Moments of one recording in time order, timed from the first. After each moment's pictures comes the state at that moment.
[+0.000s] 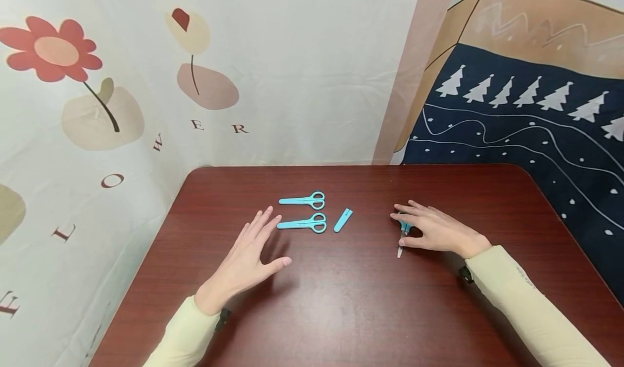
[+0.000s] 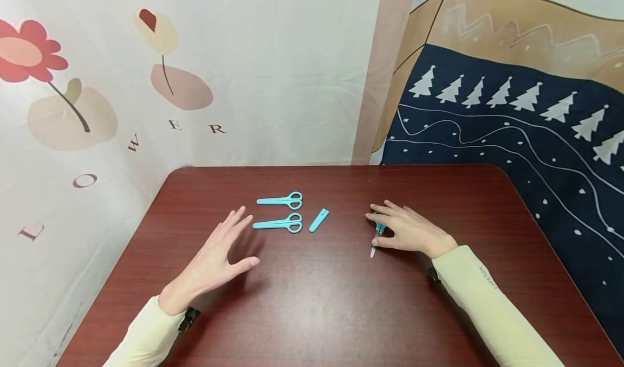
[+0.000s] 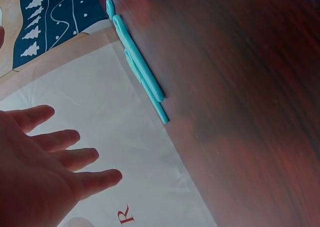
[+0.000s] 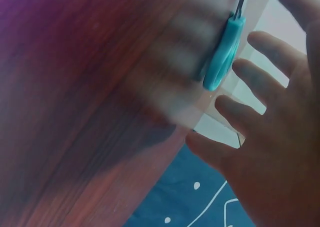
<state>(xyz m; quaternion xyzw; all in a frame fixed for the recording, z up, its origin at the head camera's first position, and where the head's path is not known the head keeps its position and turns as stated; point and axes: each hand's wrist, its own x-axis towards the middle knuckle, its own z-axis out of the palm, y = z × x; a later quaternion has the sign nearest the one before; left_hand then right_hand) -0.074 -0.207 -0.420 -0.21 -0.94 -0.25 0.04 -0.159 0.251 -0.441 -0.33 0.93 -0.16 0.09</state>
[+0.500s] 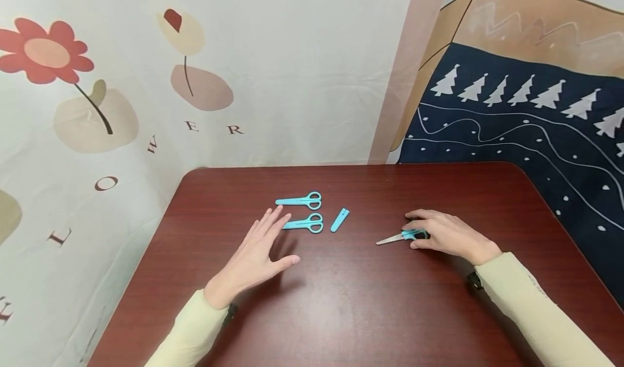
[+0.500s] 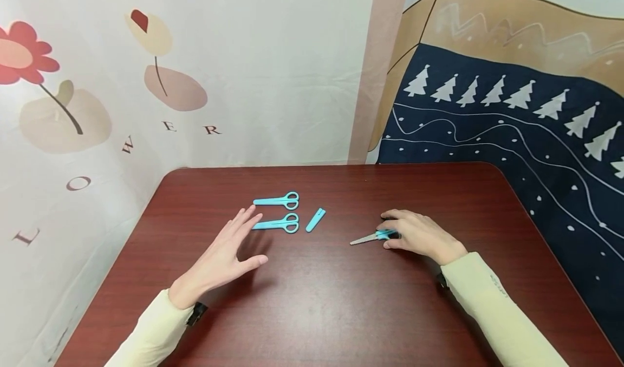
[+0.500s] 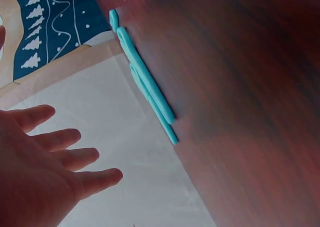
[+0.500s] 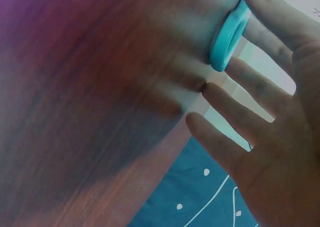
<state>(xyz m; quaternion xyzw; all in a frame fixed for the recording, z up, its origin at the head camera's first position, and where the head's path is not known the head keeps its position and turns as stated) -0.085 -0.188 -0.423 -0.24 -0.94 -0.26 0.03 -0.145 0.271 -0.441 -0.33 0.93 -0.14 0.04</state>
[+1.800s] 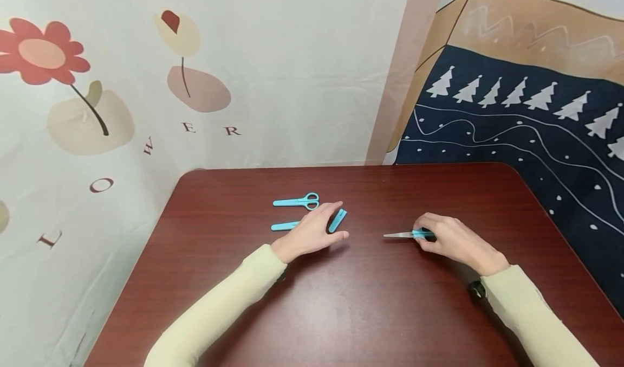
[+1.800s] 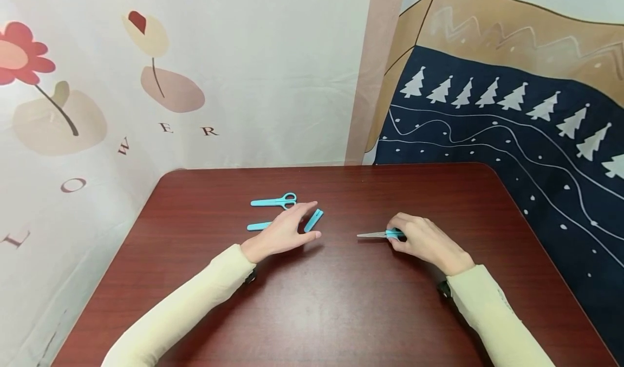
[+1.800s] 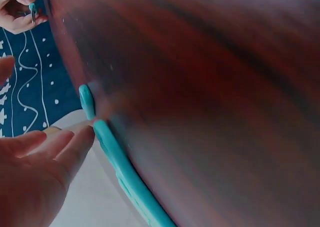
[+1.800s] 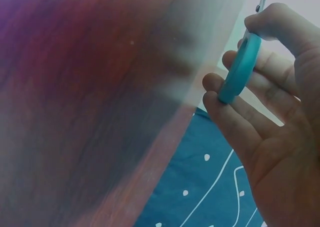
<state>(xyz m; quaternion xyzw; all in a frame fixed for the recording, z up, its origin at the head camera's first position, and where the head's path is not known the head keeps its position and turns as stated) -0.163 -0.082 -0.445 -0.28 -0.92 -0.28 -0.06 -0.129 0.281 -0.444 -0.28 0.94 -0.21 -0.01</state>
